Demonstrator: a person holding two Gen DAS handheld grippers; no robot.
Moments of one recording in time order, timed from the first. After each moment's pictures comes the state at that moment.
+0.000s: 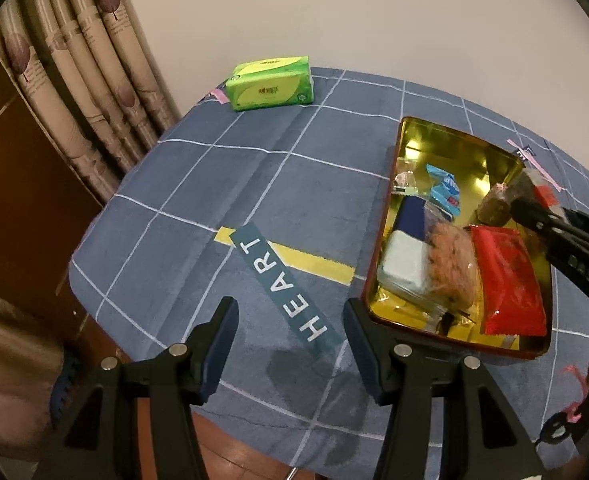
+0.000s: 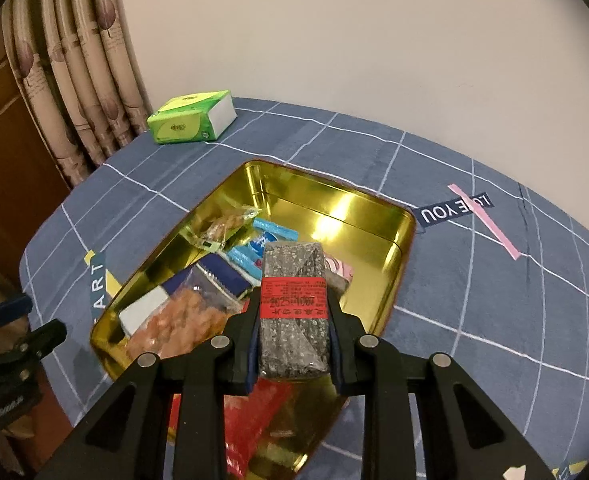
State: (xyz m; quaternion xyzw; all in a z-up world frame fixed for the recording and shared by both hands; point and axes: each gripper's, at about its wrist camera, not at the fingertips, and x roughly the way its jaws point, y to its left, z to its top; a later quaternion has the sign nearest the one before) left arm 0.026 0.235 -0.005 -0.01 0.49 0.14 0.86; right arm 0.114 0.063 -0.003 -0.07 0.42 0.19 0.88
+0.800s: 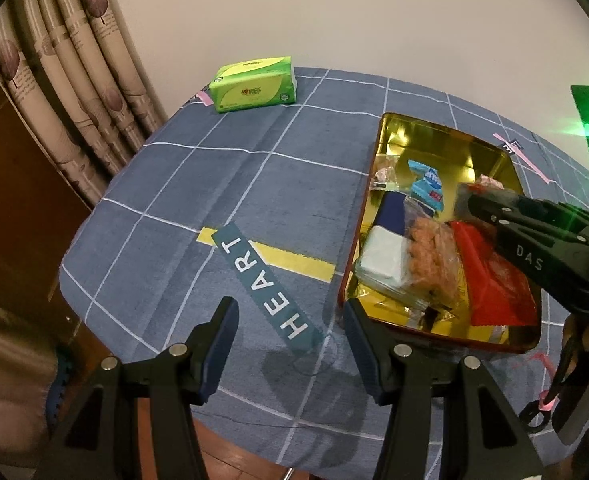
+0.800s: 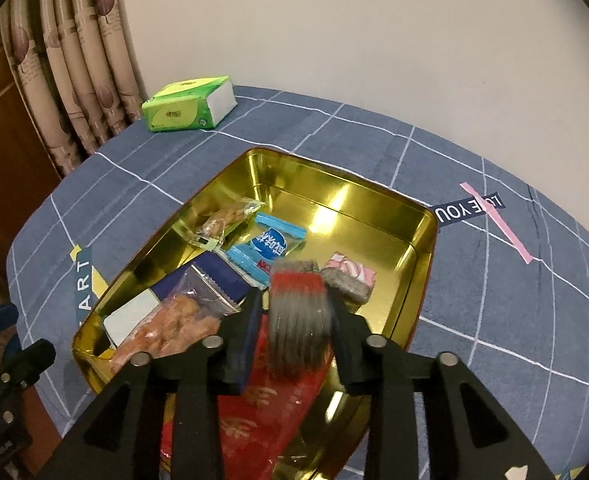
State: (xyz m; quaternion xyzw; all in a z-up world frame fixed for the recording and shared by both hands) left arm 0.026 0.224 -0.006 -0.01 0.49 0.12 0.86; right arm 0.124 0.076 -0.017 -0.08 0.43 0.18 0.88
